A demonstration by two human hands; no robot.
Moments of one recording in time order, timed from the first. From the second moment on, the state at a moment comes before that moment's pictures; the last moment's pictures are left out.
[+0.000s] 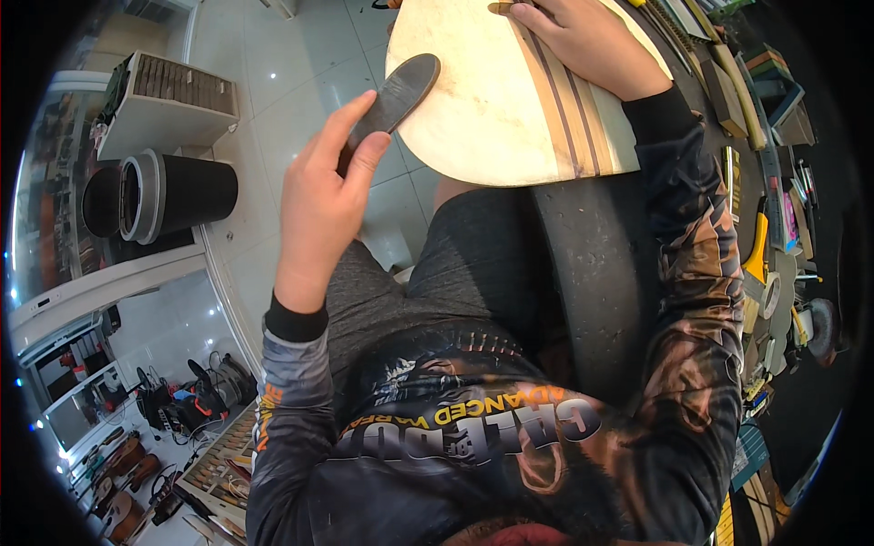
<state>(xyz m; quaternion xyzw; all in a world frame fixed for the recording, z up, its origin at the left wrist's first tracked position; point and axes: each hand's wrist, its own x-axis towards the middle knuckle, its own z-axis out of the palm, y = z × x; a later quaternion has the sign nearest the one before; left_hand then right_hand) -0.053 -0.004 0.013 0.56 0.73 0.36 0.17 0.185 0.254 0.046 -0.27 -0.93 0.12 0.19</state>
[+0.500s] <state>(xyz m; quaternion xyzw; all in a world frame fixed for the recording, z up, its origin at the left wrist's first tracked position) -0.140 -0.010 -0.002 0.28 0.58 0.69 0.33 0.188 0.257 0.046 -0.26 -0.93 0.13 0.21</state>
